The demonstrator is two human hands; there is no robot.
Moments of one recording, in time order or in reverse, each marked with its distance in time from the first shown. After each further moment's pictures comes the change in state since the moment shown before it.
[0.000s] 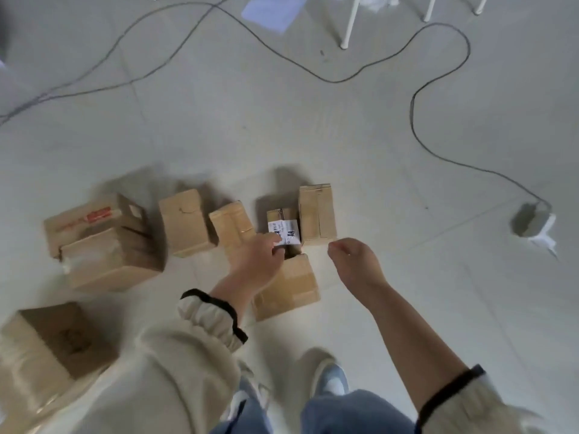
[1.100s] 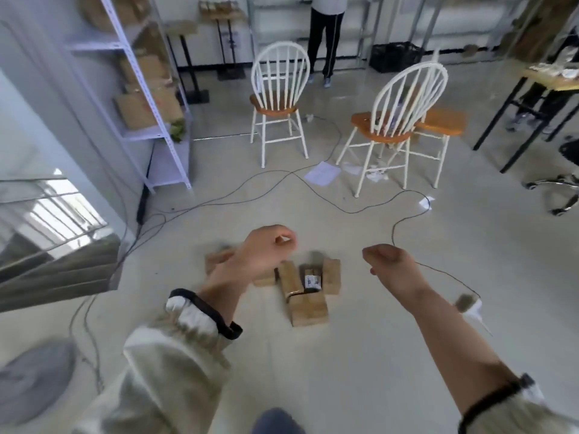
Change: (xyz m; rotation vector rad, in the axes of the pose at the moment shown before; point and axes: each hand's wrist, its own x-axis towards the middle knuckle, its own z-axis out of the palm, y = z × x) left_hand -0.598 0.171 -0.292 -0.306 0.352 0.217; right_hand -0.582 -0.108 -0.220 0.108 0.101 -0.426
